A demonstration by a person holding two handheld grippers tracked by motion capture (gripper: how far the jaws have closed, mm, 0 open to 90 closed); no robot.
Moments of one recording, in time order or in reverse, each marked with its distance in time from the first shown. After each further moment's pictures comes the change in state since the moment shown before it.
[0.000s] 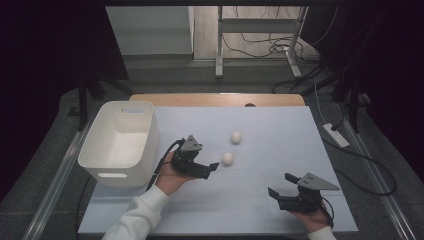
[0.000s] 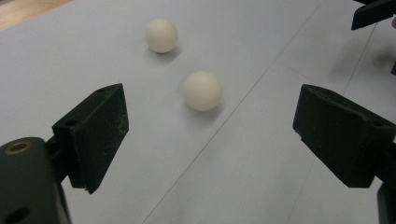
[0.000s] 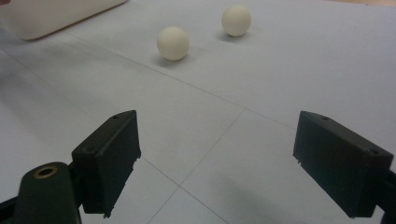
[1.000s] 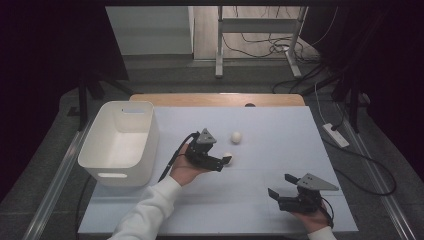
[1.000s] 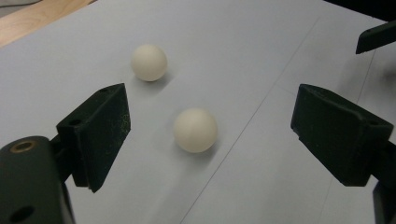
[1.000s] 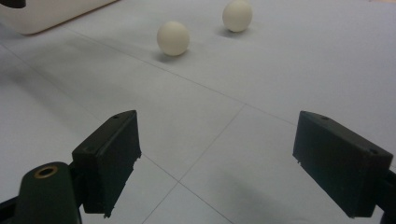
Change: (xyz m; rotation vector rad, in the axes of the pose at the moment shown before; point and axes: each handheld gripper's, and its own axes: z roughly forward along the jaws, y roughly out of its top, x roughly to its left) left arm -0.003 0.028 0.034 0.001 -0.012 0.032; right arm -0.001 -0.002 0.001 0.012 0.001 -0.005
